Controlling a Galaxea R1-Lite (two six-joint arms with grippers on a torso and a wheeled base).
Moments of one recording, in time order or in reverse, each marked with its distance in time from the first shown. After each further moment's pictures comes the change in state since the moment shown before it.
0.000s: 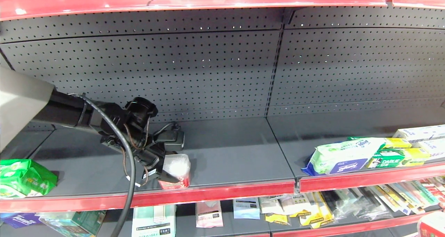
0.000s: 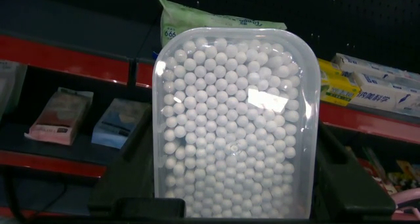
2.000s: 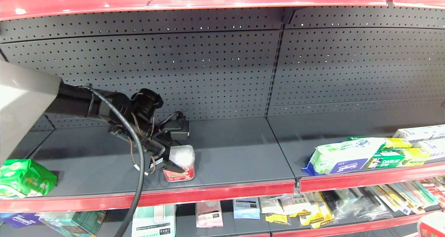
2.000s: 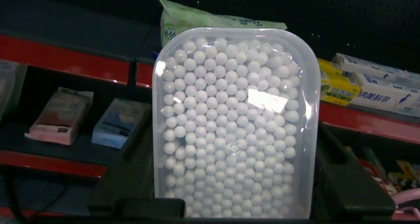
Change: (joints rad) left arm -0.014 0.043 -0.150 0.081 0.002 -0.053; right arm 0.001 0.000 0.000 0.000 0.000 0.000
